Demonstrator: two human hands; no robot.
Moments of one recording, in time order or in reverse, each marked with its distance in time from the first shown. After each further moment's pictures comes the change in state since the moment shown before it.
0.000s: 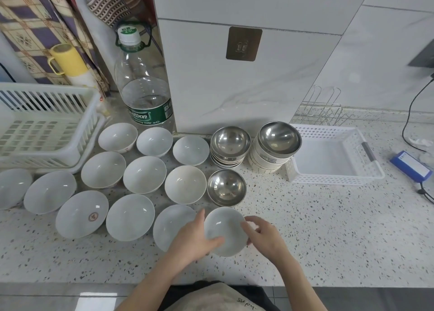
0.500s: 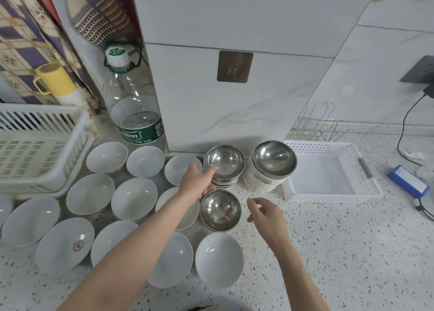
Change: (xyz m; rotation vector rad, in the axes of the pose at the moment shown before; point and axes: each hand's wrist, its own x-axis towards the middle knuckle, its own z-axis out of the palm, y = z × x) left_hand 0.122 0.088 -0.088 -0.523 0.239 -0.066; right_hand 0.038 -0.065 -0.050 0.192 0.297 -0.071
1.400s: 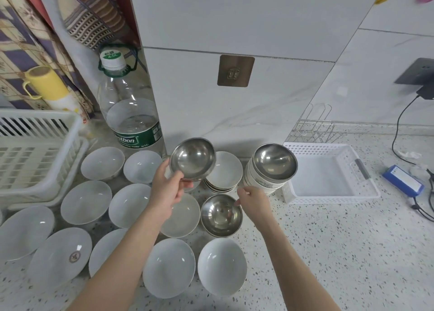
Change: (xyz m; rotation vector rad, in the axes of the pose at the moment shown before) left_hand -0.015 -0.013 -0.056 -0.496 0.072 0.082; right_hand 0.045 -0.032 0.030 -0.049 -0.025 0.074
